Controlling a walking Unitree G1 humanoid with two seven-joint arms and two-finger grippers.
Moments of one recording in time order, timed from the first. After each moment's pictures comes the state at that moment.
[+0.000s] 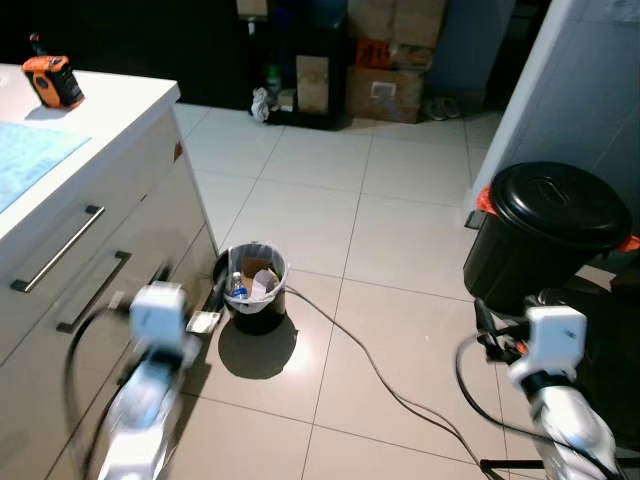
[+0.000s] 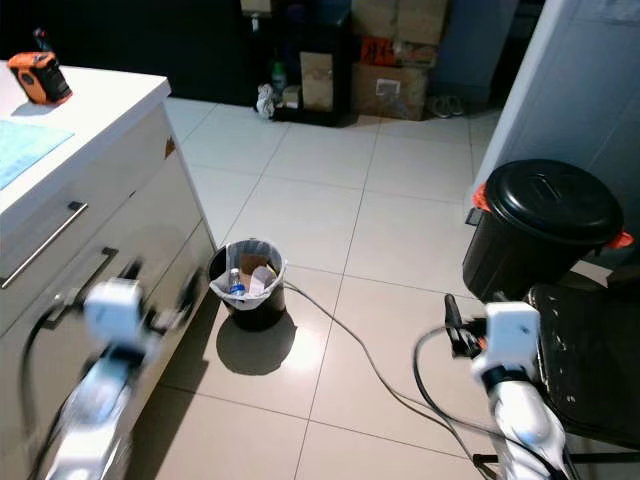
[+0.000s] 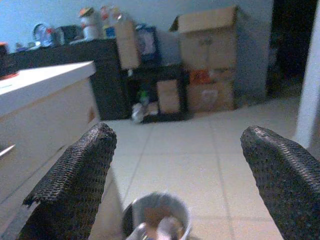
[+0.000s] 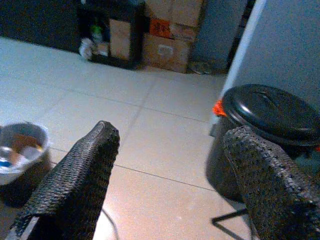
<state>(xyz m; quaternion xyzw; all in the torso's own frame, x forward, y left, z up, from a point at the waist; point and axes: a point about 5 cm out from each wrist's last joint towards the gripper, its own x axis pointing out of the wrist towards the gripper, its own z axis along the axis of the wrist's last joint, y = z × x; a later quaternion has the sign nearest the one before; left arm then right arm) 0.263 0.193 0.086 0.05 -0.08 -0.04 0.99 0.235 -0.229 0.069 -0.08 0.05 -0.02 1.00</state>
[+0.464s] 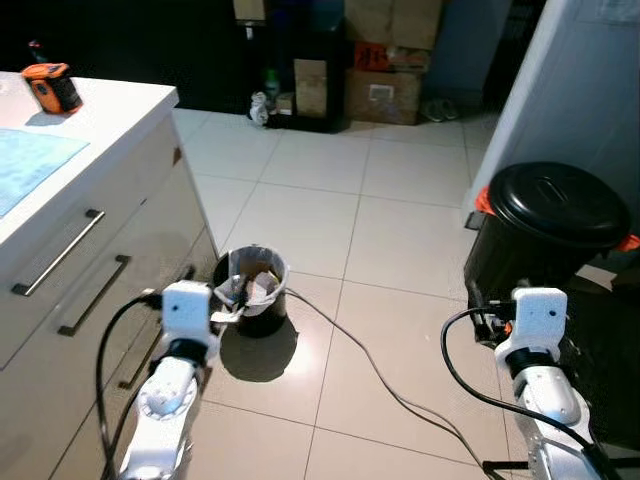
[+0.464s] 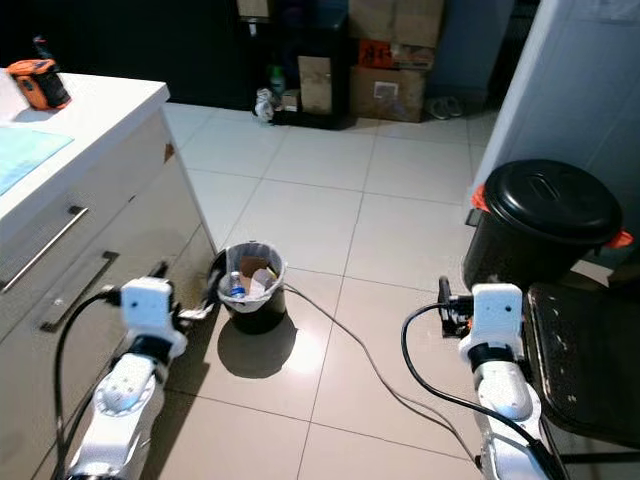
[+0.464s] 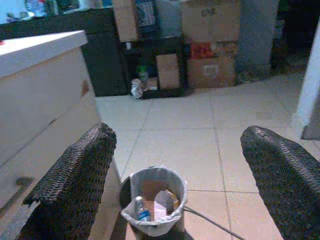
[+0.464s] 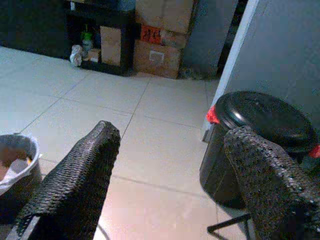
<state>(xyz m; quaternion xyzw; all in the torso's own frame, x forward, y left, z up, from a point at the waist) 0.260 0.186 0.068 0.05 -0.02 -0.02 1.00 0.252 -0.216 0.075 -0.06 0.04 -0.04 1.00</state>
